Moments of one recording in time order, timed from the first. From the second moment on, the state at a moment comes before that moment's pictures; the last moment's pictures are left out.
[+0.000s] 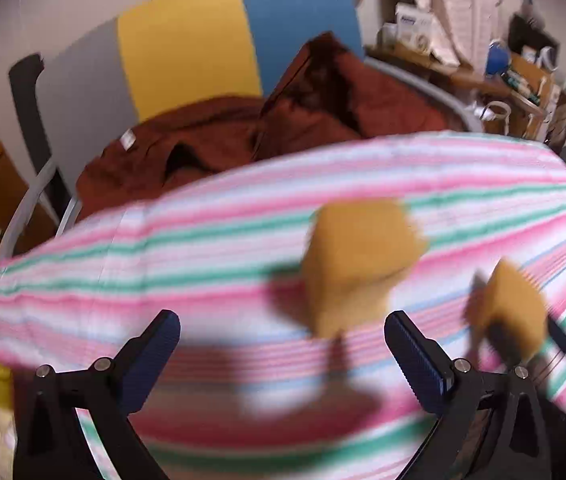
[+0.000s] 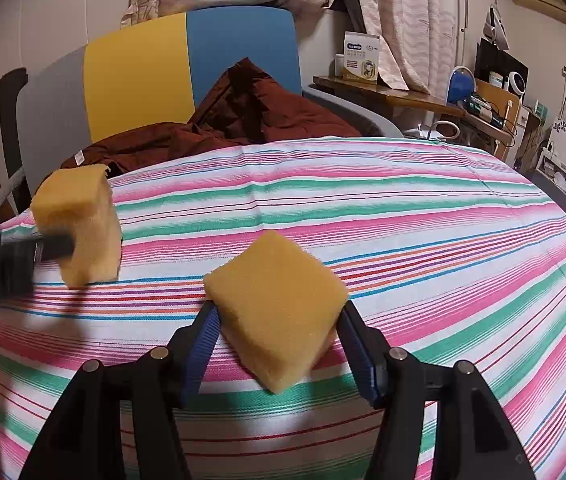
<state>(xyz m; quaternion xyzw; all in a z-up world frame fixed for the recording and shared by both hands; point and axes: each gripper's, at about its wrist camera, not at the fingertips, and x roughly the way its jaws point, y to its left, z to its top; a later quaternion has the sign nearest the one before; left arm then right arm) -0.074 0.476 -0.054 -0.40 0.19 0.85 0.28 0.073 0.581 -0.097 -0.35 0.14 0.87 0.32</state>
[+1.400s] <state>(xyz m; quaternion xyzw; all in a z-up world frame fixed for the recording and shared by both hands) -0.030 0.461 -0.076 -0.35 0.18 0.85 0.35 0.074 0.576 -0.097 -0.35 0.12 0.87 0.32</state>
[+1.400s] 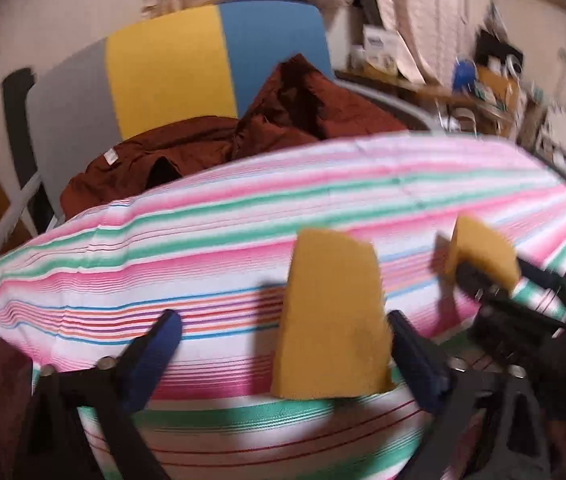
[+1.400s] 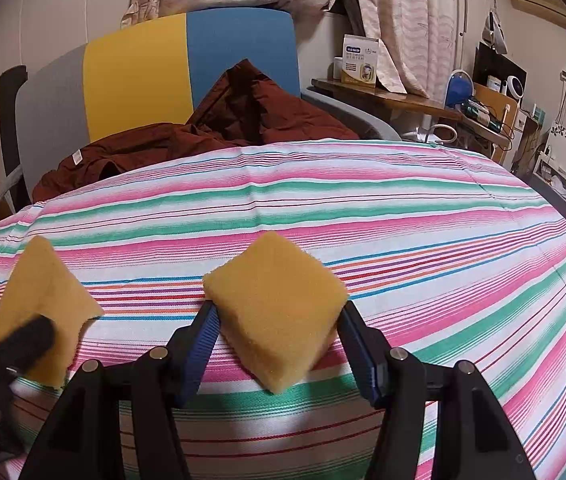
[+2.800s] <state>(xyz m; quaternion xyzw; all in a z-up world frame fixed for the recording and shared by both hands) -0.009 0.183 -0.010 -0.33 0.00 0.91 0.24 0.048 0.464 -0.083 -0.31 -0.14 0.91 0.23</state>
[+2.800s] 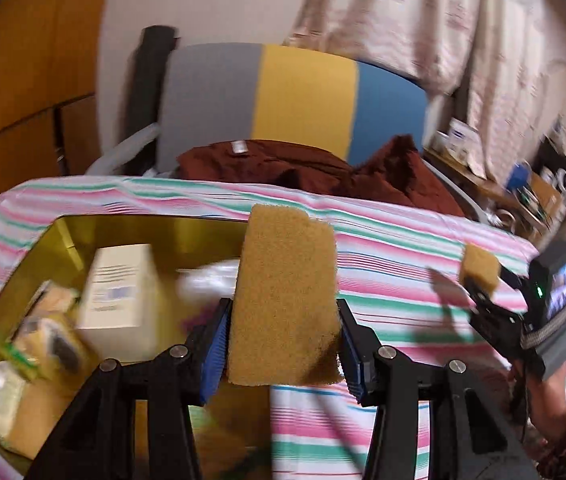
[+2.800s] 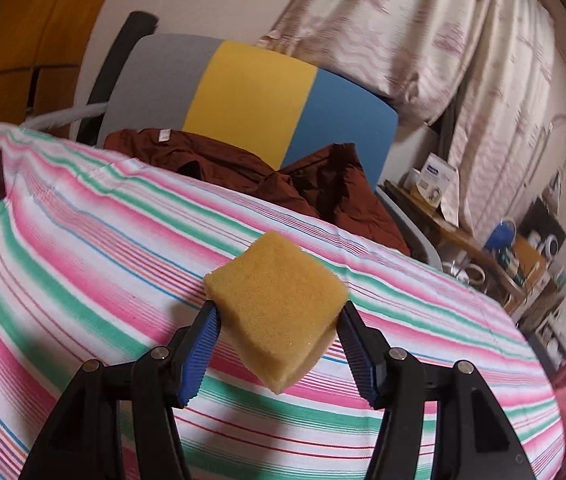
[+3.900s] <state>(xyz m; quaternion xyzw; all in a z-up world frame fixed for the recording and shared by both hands) -0.148 0.042 -0.033 -0.44 -0.12 0.88 0.12 0.063 0.329 -0.024 -0.29 0.03 0.96 0.04</state>
